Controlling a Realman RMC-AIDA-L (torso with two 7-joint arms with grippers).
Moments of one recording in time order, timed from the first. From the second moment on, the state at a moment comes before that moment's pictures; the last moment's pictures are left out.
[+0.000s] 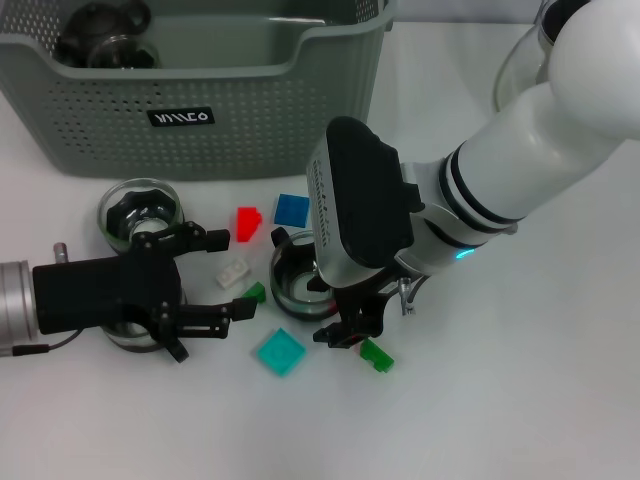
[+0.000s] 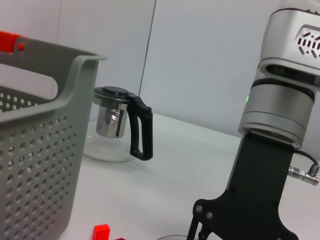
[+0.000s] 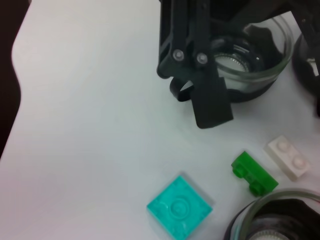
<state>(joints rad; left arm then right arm) -0.38 -2.10 0.44 0.58 2.20 1.72 -1.06 0.87 2.11 -1.95 -0.92 -2.16 -1.12 1.98</state>
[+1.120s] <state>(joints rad) -0.38 -2.09 0.44 0.57 2.19 1.73 -1.04 0.89 2.10 -1.86 -0.98 -2.18 -1.26 2.07</state>
